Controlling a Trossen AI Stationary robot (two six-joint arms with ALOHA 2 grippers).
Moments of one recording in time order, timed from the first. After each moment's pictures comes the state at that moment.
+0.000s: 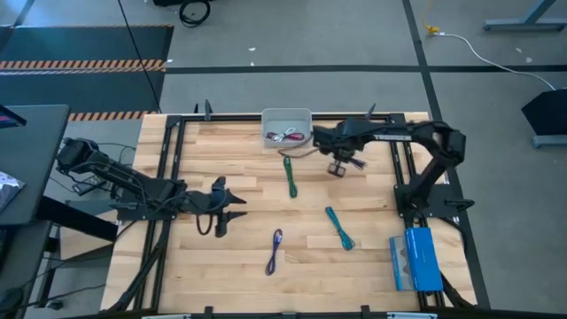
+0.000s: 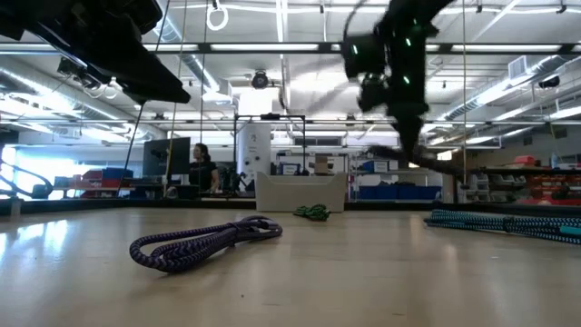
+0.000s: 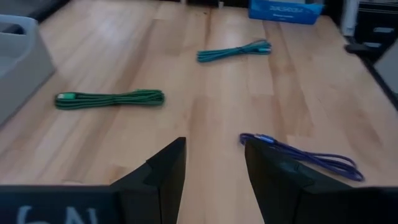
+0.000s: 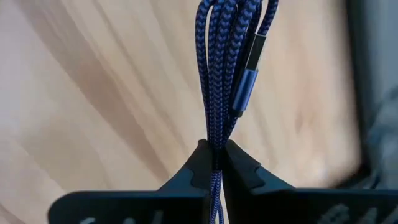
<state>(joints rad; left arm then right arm) -0.36 1.01 0.45 0.08 -0.41 -0.28 -0.34 1.64 1.26 -1.11 0.29 0.10</state>
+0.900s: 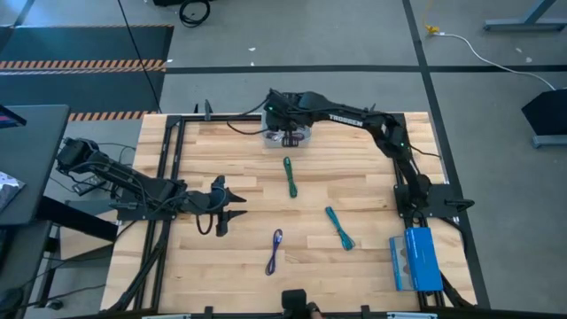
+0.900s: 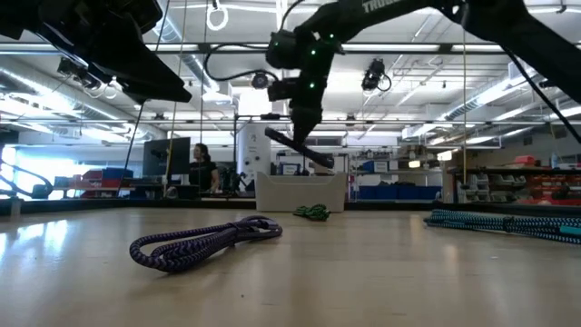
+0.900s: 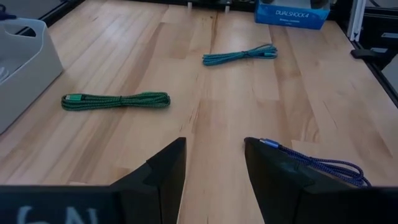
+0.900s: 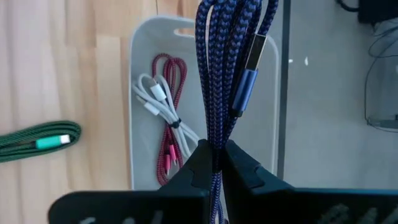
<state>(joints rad) -0.36 1.01 0.45 0.08 -0.43 -0.29 -0.40 2.19 2.10 -1.01 0.29 -0.51</state>
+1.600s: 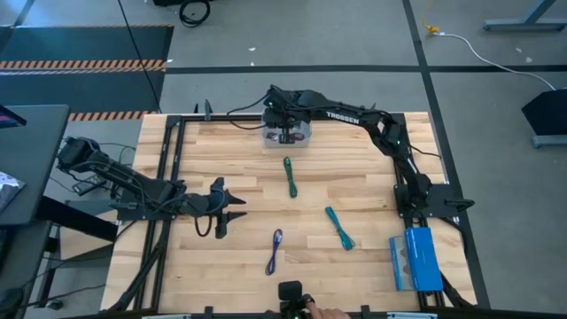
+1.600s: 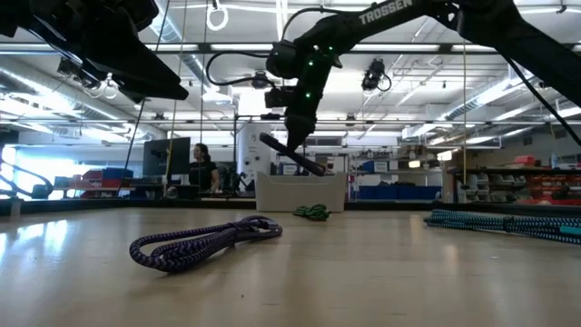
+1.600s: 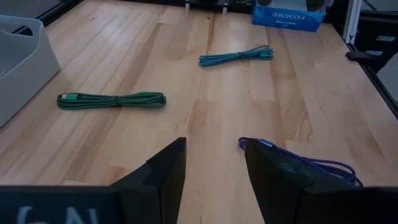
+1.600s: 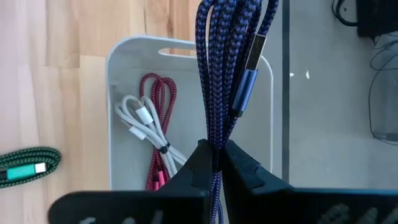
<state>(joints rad) -0.39 1.01 0.45 0.09 -0.45 -0.31 -0.44 2.23 2.10 -0.91 0.23 -0.54</state>
